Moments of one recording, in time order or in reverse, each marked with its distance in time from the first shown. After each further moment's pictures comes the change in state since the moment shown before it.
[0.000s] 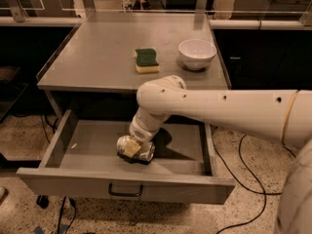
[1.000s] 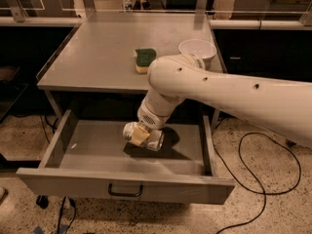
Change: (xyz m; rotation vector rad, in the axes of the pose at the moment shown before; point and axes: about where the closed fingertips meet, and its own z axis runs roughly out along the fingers) arm 0.003 -0.003 -0.083 0.046 -0.012 0.029
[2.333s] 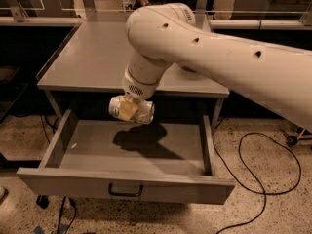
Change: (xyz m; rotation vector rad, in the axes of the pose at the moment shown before) arm -0.068 0.003 -0.081 0.079 -0.006 -0.161
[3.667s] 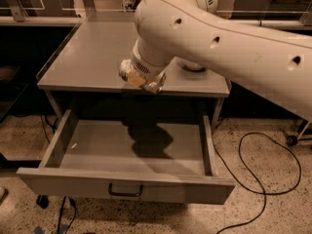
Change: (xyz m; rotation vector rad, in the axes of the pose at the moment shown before) arm -0.014 -0.067 -0.071 0.365 -0.119 0.093
